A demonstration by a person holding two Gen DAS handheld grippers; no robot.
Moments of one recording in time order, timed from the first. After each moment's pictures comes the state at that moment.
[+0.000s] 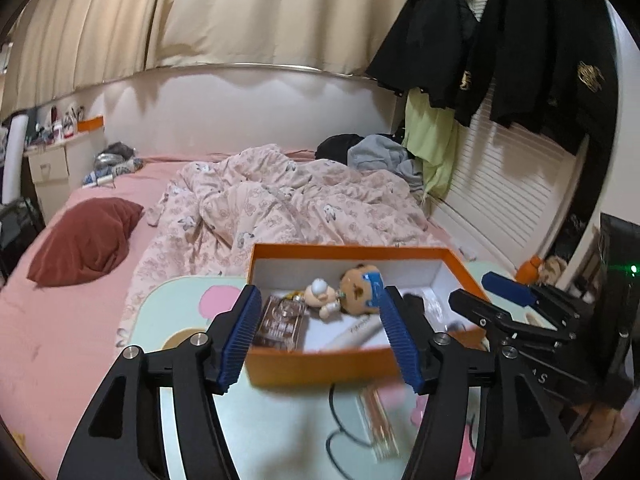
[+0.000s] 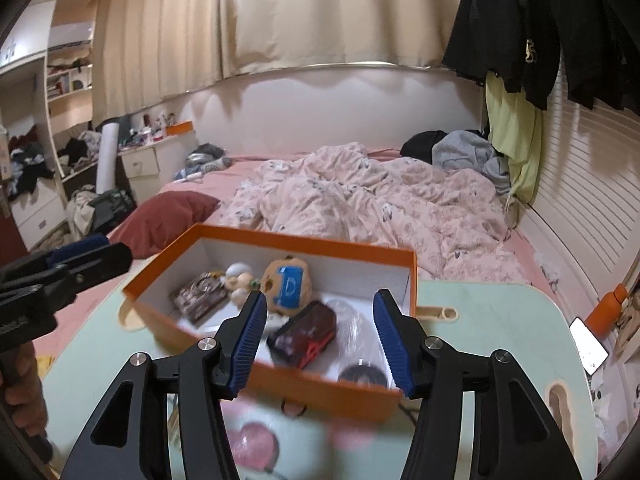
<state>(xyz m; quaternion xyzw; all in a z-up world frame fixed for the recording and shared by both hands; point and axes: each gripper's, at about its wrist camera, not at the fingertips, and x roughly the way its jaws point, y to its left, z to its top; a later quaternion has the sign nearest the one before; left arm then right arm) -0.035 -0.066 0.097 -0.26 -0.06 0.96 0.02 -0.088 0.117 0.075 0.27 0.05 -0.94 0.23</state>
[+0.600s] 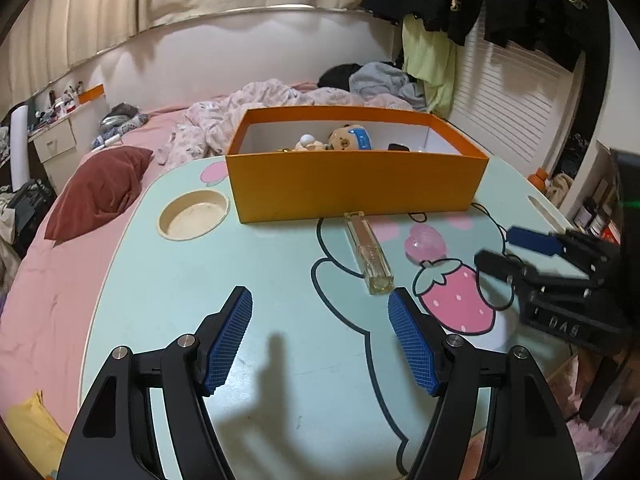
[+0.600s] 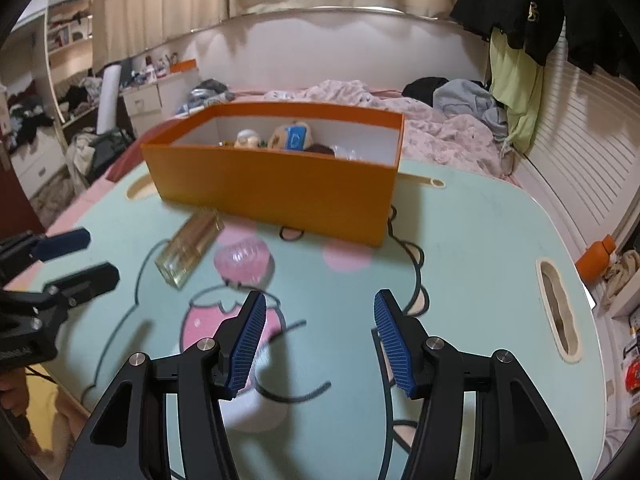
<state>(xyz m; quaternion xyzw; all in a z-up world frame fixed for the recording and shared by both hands) 0.032 -0.028 0.026 -0.37 -0.02 0.93 -0.01 -0.024 0.141 0.016 0.36 0.09 -0.90 0.21</state>
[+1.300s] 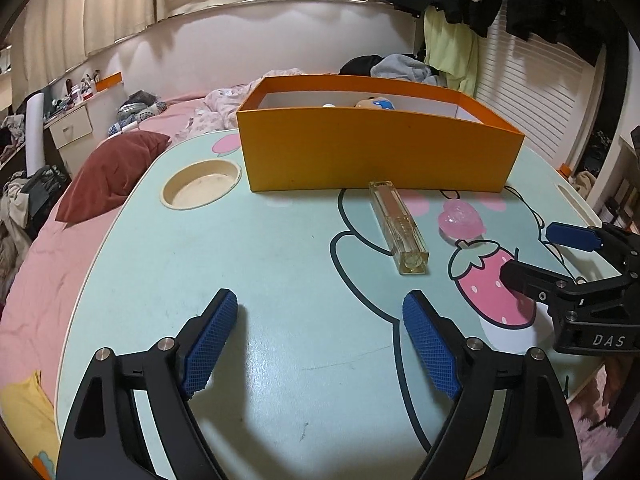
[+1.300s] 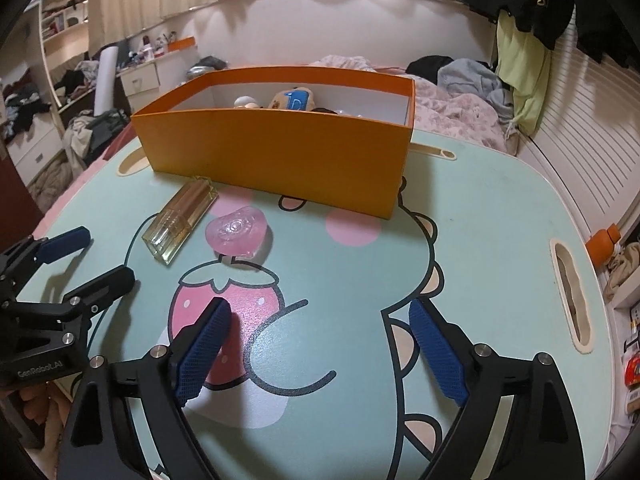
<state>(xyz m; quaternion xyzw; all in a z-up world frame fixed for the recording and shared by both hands) 0.025 -0.031 -0.005 -0.38 -0.03 0.92 -0.04 -0.030 0.136 0.002 0.40 0.10 -0.88 0.21</state>
